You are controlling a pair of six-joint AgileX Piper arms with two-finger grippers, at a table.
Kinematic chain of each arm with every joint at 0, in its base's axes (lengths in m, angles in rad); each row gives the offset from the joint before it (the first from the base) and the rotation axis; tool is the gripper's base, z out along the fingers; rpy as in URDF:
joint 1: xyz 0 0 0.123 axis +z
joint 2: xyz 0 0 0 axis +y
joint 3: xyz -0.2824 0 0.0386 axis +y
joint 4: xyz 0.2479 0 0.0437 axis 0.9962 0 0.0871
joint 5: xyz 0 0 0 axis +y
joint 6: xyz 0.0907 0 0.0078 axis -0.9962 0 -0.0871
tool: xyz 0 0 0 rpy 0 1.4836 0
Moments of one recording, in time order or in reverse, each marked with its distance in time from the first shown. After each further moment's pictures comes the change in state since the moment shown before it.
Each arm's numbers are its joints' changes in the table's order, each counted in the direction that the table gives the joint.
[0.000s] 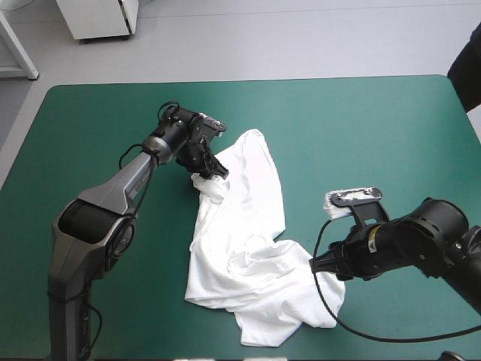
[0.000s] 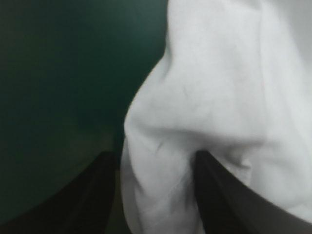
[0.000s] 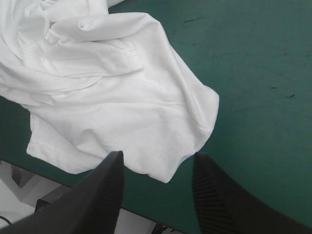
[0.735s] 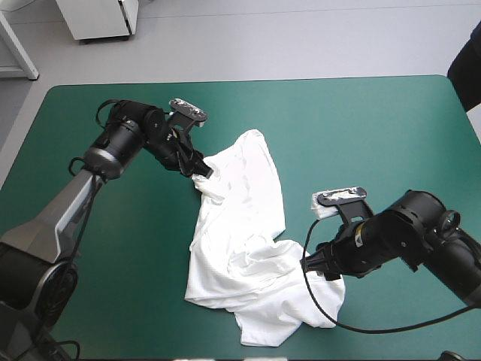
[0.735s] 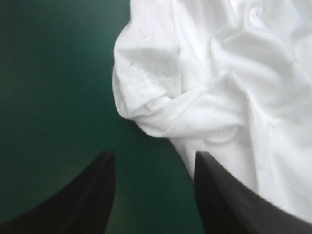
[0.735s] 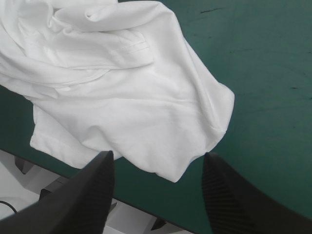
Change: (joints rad) left arm 0.009 -0.383 0.212 -0.113 0.013 -0.095; right arm 0.000 0.065 -0.009 0.044 0.000 0.044
